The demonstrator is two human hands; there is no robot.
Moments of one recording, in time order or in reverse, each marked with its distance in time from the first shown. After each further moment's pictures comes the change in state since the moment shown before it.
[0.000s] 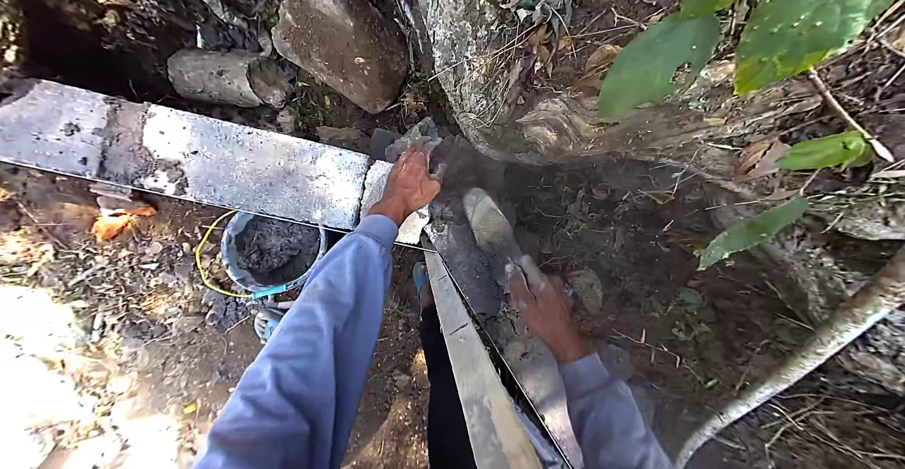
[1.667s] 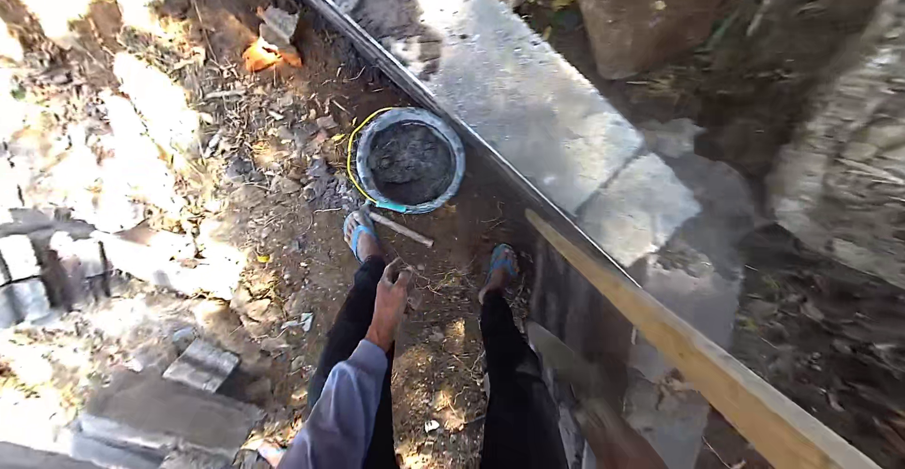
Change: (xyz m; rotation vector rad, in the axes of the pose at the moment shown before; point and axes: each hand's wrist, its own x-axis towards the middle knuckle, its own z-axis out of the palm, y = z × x) left_hand -0.344 -0.297 0.078 -1.148 0.529 -1.025; right_hand -0.108 -0.064 0.119 -0.706 -0.528 0.119
